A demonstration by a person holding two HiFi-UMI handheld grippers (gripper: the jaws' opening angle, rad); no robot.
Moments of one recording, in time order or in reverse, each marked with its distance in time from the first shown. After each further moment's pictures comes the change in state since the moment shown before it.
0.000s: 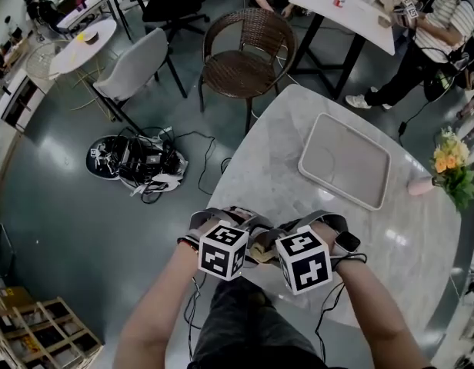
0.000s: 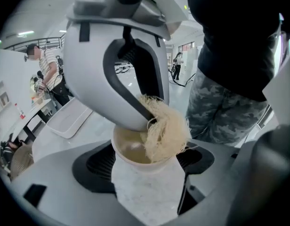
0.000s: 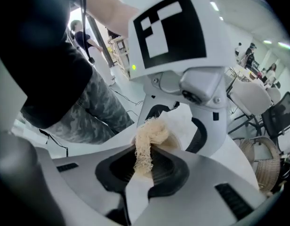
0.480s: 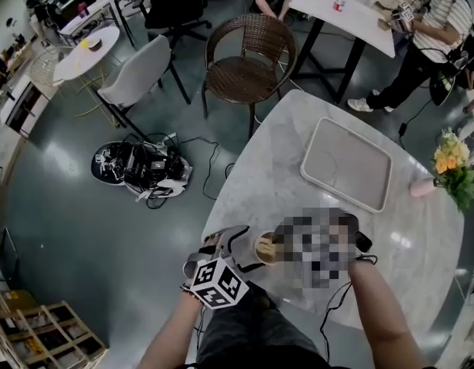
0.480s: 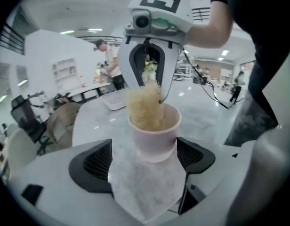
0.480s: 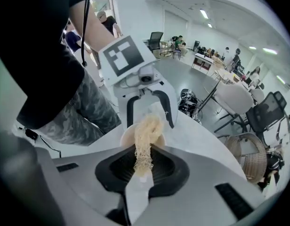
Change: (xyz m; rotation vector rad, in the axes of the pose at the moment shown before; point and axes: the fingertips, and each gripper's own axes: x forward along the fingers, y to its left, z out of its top) left arm -0.024 0.003 -0.023 -0.548 -0.102 0.532; right arm -0.022 -0.021 -0.011 0.052 -0.022 -0.148
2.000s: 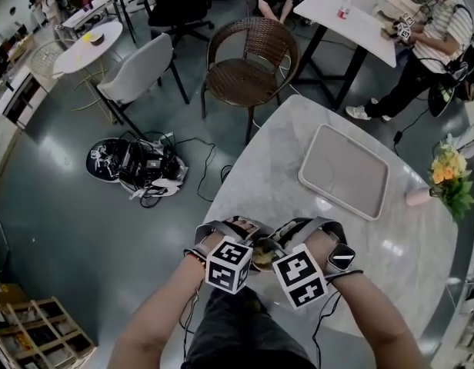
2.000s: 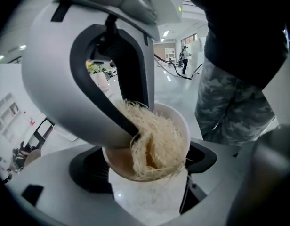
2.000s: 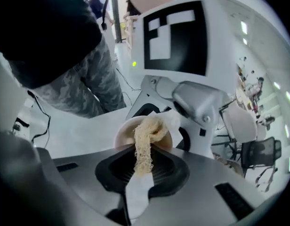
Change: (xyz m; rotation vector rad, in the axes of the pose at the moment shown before) left arm 0.035 -0.030 0.005 0.599 0.090 -0.401; right arm 0.030 0.005 -0.005 -0.345 0.190 -0.070
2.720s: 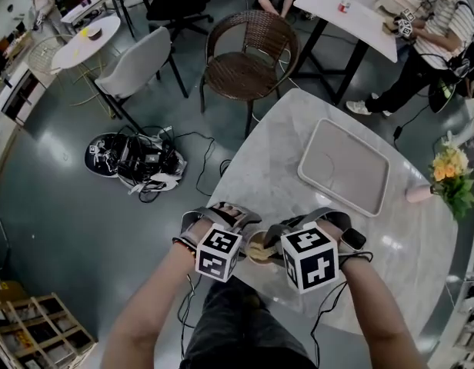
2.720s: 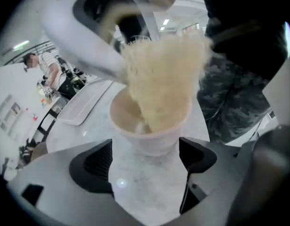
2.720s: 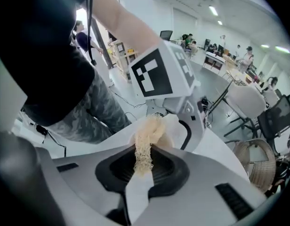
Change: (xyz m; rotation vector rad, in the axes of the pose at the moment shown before) left arm -0.010 0.009 -0.040 0.003 0.123 0.001; right arm -0.031 -0.002 0.011 0.271 -0.216 0.174
